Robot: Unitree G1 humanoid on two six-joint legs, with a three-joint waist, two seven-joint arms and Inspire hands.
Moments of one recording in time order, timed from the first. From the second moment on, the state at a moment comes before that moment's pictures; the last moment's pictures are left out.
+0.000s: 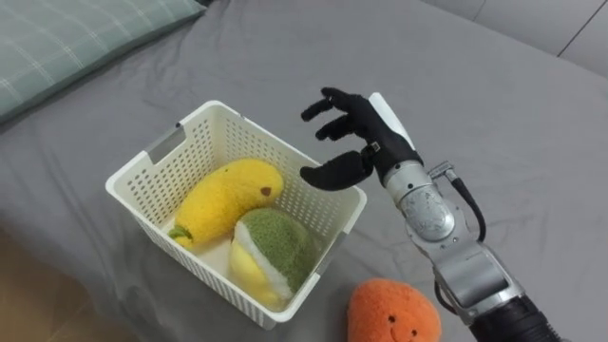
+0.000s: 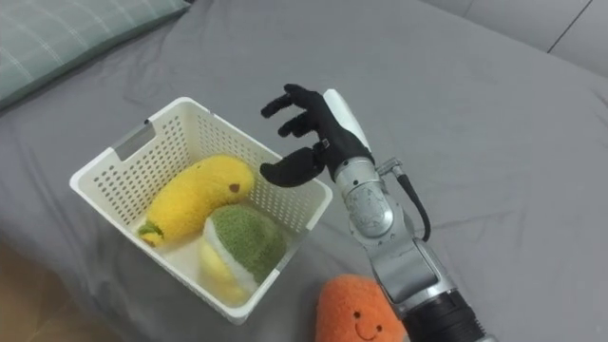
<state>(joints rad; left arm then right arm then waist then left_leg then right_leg) 0.23 0.18 0.03 0.84 0.39 0.14 0.40 -0.32 -0.26 0.38 0.19 -0.16 0.11 -0.07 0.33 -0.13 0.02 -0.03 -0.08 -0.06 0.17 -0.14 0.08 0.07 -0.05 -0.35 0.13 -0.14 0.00</state>
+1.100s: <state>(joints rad) 0.24 0.17 0.09 0.87 0.38 0.13 0.40 -0.26 -0.31 0.25 0.26 -0.13 0.07 -0.13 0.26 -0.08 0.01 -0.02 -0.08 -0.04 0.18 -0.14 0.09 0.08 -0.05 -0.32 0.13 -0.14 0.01</state>
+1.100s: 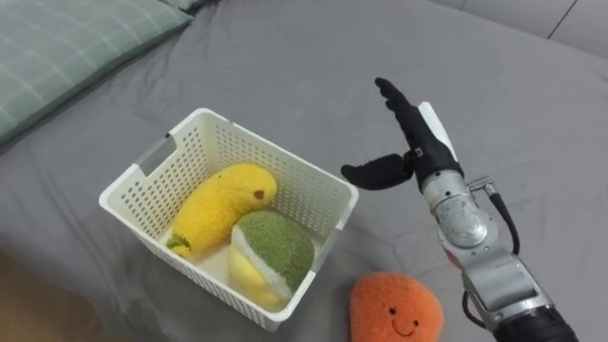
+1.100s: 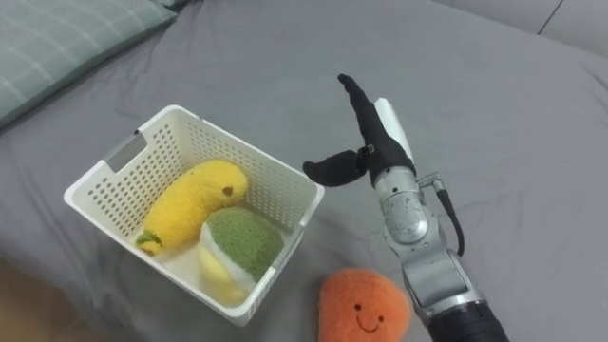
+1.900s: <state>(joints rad) 0.24 0.15 0.11 0.88 0.38 0.10 0.41 -0.01 -0.30 0.17 0.26 -0.18 0.06 -0.12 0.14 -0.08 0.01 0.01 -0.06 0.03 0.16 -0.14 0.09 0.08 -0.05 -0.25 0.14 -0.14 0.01</state>
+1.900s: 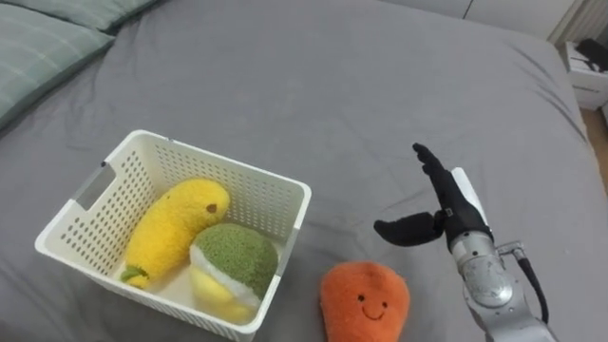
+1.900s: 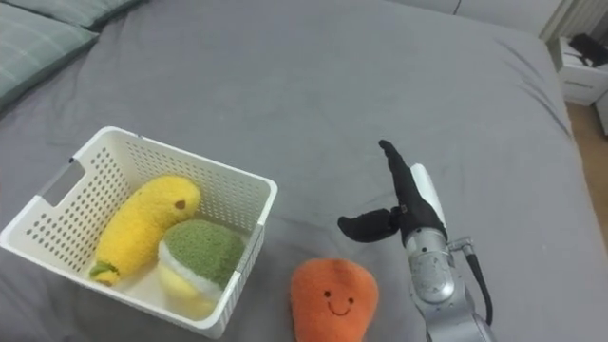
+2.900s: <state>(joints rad) 0.22 0.14 0.05 0.88 0.33 0.07 0.42 0.11 -0.24 0.22 0.51 -0.24 0.06 0.06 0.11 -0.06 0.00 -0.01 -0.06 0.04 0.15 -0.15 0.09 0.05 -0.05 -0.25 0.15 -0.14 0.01</state>
